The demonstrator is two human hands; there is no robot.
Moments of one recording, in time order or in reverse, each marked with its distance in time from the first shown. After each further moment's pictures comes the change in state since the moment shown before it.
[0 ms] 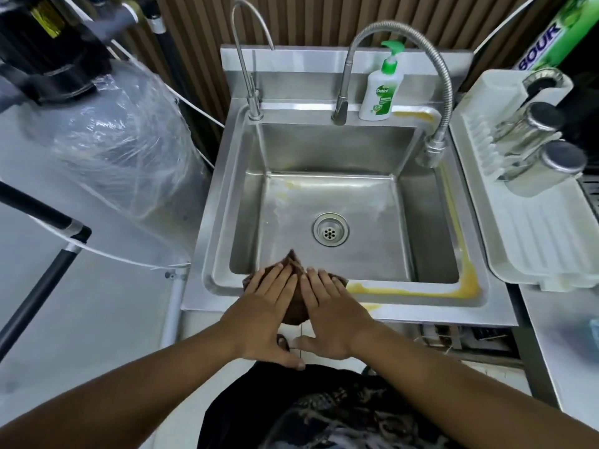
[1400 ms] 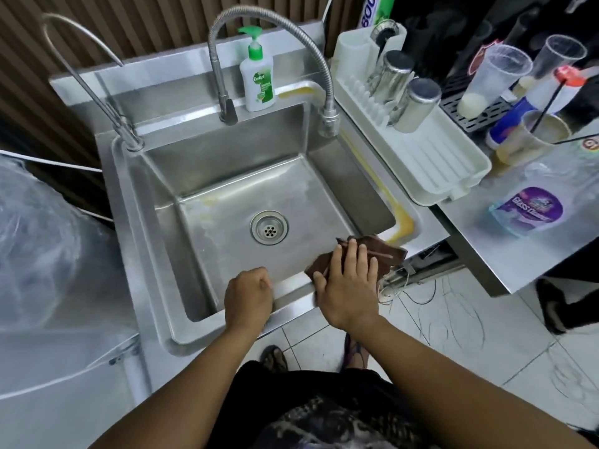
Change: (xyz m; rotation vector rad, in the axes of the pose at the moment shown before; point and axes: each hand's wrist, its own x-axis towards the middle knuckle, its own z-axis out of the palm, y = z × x) left_hand 0.083 -0.004 0.002 -0.551 0.276 -0.315; right_hand 0.001 0.005 0.039 0.341 0.454 0.968
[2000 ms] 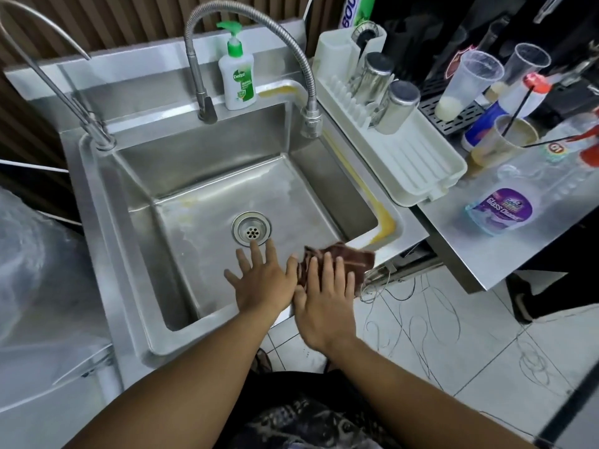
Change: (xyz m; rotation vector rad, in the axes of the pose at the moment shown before) left_hand 0.022 0.048 0.040 0.394 -0.309 -0.039; right_hand -0.023 -0.008 0.011 0.094 0.063 -0.015
